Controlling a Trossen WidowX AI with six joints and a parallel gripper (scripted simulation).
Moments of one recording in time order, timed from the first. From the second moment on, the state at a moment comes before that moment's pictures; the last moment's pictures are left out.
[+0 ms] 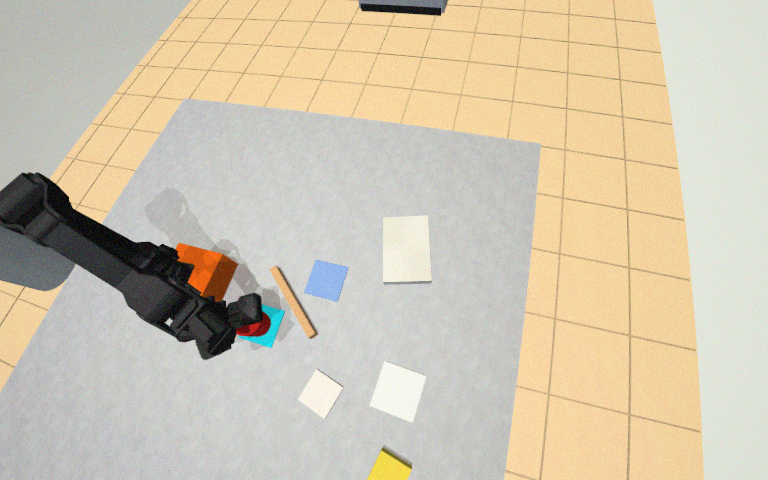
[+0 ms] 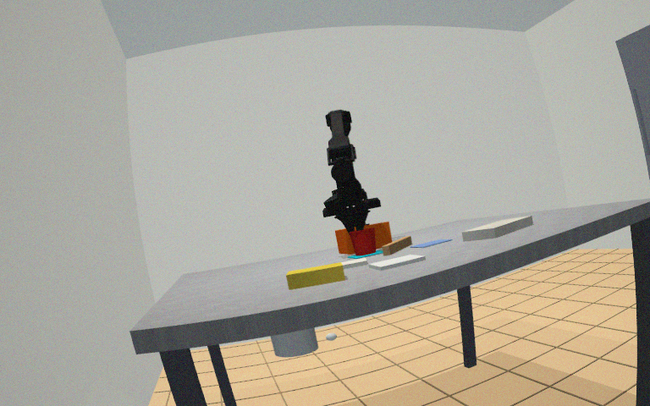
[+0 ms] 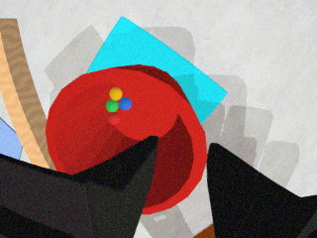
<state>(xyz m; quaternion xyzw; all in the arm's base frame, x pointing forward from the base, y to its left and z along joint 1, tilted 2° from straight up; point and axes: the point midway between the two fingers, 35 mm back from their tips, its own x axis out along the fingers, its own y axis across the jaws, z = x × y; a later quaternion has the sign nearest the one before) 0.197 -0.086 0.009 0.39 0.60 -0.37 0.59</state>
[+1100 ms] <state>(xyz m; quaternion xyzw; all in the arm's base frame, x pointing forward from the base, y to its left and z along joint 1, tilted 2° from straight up) 0.193 -0.084 0.044 0.39 0.60 -0.37 0.59</state>
